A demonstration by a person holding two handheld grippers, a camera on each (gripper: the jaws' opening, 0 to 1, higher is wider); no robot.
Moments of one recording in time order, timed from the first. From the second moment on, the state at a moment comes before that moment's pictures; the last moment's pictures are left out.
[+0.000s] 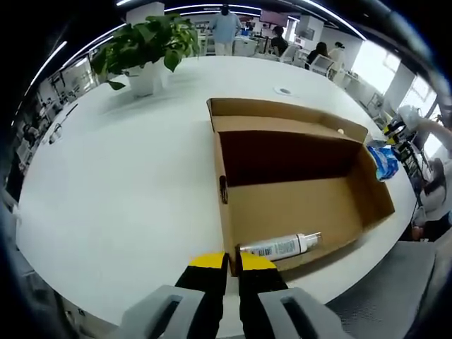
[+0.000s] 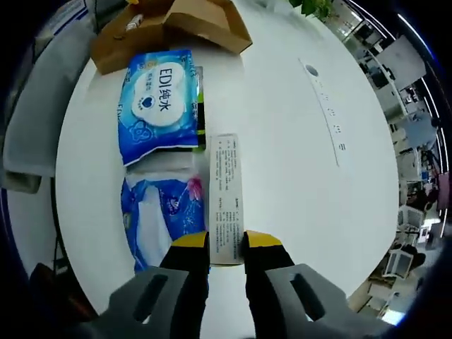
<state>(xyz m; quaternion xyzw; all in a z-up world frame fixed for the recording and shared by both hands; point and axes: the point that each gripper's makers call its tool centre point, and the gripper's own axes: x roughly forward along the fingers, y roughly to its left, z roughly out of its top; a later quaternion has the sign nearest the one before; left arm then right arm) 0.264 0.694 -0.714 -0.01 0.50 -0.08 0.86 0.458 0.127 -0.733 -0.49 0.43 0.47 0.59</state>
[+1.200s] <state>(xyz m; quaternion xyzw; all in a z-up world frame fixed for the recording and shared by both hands) 0.268 0.695 -0.710 0.01 0.50 -0.10 0.86 0.481 0.099 -0.752 -0.53 0.43 0.42 0.59</state>
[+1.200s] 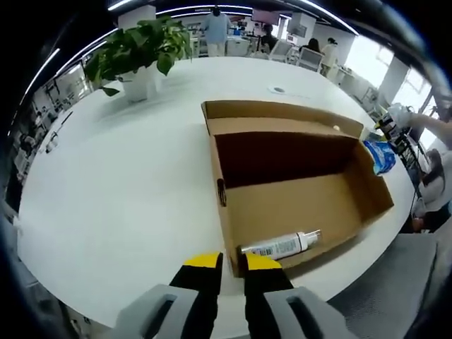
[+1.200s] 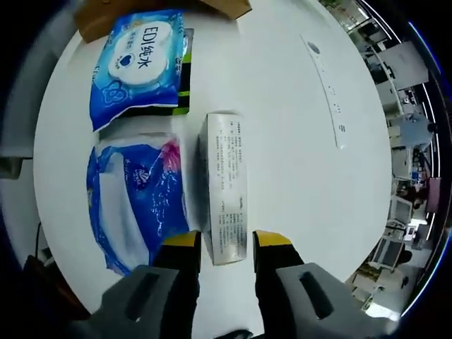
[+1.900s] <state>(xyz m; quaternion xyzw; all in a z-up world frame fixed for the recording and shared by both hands) 0.274 0.690 -0.660 0.14 0.48 -0.23 0.84 0.445 0.122 -0.694 -0.48 0.40 0.40 0.67</state>
